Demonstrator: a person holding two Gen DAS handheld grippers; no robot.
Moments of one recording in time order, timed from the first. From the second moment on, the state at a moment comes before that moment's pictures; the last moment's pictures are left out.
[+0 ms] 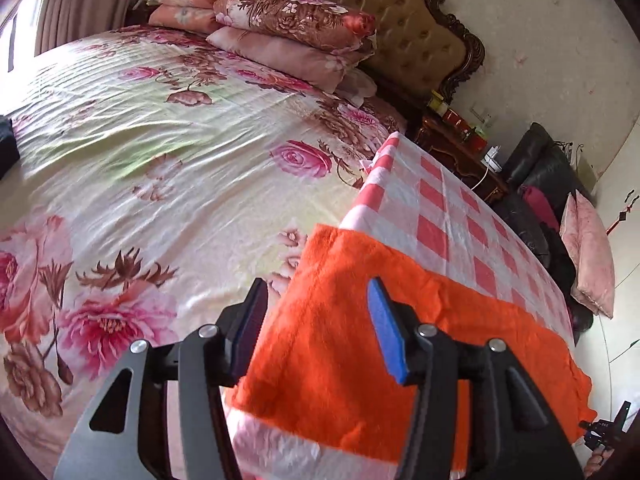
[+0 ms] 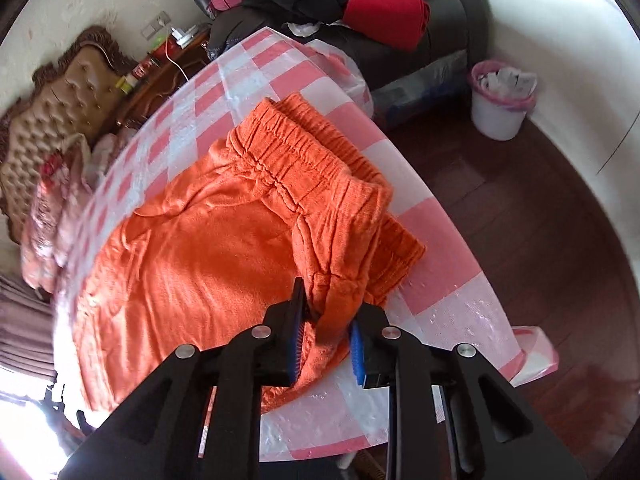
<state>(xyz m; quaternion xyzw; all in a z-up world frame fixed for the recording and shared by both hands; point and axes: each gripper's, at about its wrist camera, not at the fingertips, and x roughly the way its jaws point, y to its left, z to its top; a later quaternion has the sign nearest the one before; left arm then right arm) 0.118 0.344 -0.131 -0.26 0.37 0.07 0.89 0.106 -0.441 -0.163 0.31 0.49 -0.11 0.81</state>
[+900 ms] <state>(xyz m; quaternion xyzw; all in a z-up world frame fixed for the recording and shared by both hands) 0.046 -0.194 -0.167 0.31 0.32 -0.40 0.80 0.095 -0.432 -0.136 0.26 0.46 -0.09 0.84</state>
